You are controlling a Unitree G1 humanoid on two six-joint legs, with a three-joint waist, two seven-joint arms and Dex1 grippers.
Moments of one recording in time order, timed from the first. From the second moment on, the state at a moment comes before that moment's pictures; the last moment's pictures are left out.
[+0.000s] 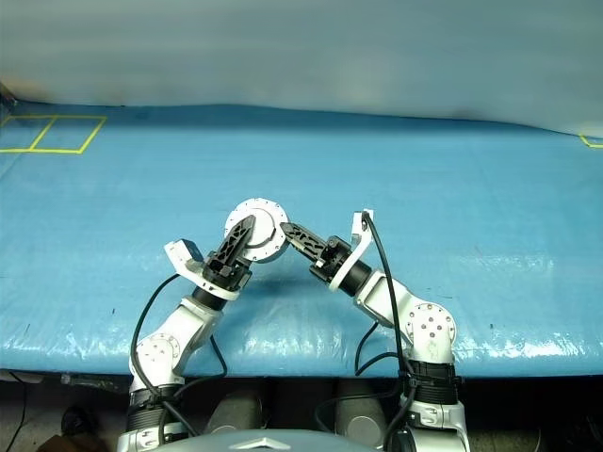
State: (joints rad) left arm -0.07 -0.06 0.26 -0.03 -1.30 0.74 -0.56; right arm -0.21 -0.03 -0.12 -0.17 1.48 0.97 0.07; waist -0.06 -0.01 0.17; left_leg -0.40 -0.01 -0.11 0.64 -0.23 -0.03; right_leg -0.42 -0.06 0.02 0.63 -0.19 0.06
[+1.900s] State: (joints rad) left arm -0.17 0.06 0.45 0.06 -0.67 0.04 -0.17; right arm -0.24 -0.04 -0.03 -0.17 0.94 0.68 0.24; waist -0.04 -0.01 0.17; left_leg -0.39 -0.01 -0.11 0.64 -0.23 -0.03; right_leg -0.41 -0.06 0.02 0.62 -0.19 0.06
